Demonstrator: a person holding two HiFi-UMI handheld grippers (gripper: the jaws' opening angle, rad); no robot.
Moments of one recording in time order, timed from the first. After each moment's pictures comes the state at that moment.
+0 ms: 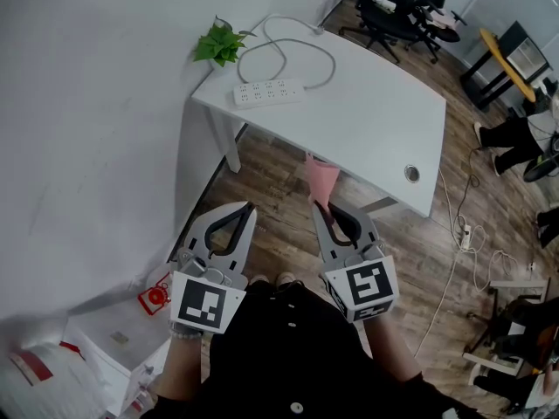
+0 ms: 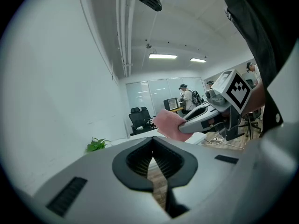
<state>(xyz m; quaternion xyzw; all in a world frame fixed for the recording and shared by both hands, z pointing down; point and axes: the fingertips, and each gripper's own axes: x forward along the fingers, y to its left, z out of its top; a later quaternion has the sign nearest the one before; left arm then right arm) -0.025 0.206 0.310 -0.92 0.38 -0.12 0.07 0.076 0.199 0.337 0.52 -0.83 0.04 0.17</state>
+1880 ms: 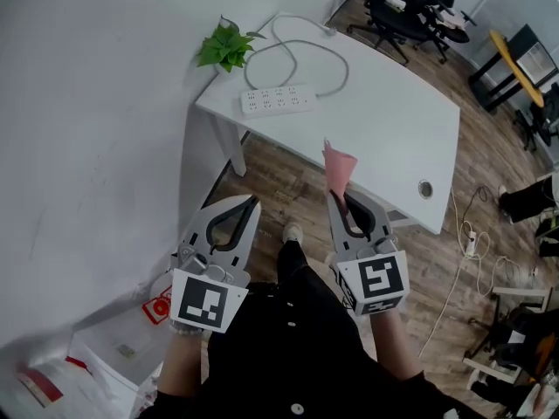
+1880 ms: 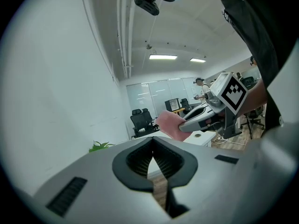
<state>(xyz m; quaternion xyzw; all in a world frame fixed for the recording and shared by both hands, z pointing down) -0.034 0.133 0.315 -0.92 0.37 -0.11 0.09 0.085 0.119 0.345 0.55 -0.82 0.03 0.18</state>
